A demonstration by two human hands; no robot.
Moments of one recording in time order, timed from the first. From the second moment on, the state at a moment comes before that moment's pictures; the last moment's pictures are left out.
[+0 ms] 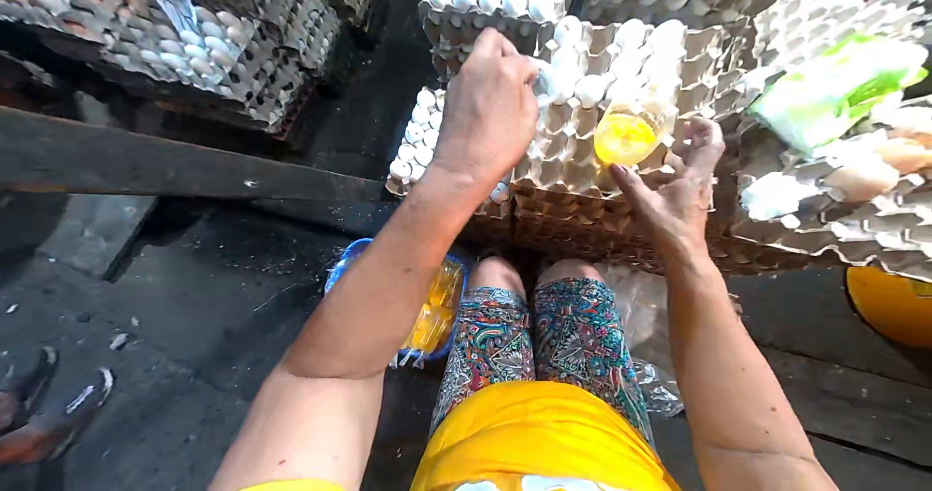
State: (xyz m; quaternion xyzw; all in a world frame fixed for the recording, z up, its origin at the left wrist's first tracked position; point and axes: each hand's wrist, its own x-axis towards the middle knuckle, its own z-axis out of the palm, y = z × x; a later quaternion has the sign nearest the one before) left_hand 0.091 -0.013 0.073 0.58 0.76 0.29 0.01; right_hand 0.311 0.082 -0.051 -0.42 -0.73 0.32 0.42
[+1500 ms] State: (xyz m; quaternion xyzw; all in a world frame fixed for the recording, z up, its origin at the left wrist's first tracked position) left_hand 0.099 0.079 0.054 0.74 0.63 0.08 0.23; right_hand 0.320 0.109 0.021 -0.41 -0.89 0.13 0.16
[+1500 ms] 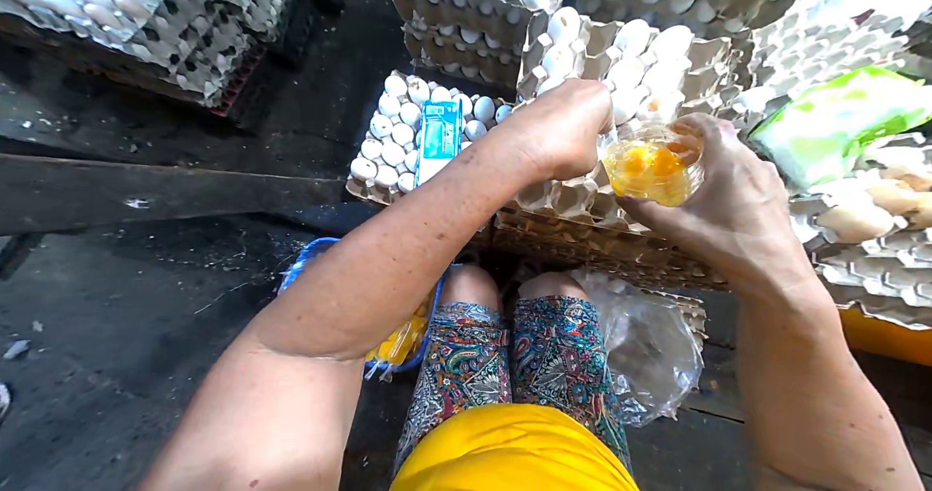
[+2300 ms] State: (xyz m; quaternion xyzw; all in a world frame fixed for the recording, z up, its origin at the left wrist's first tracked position) left_hand 0.100 0.084 0.052 0.74 0.62 0.09 0.25; right_hand 0.308 0.113 0.046 -0.38 -0.92 0.05 0.08
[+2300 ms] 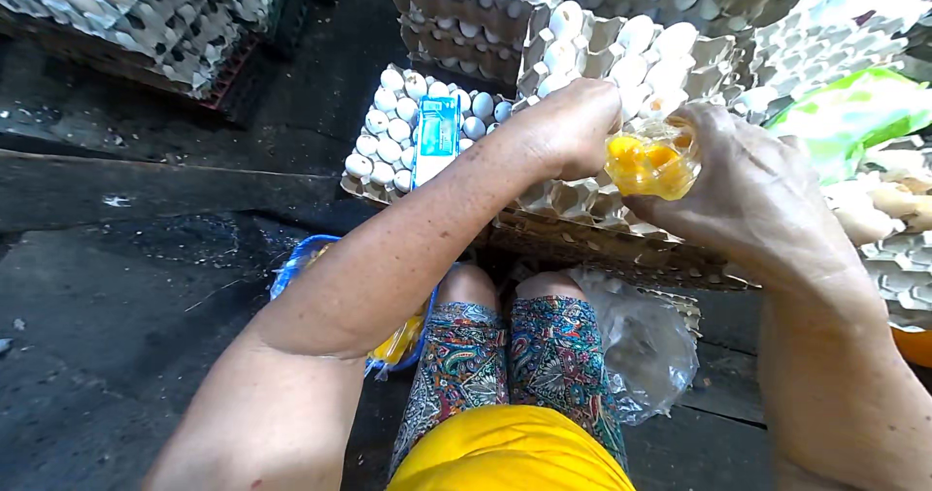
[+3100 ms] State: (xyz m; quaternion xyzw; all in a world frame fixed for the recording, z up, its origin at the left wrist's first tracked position) left_hand 0.097 0.088 0.050 0.74 0.62 0.09 0.26; right_hand 0.296 0.120 0.060 -0.37 -0.93 0.01 0.02
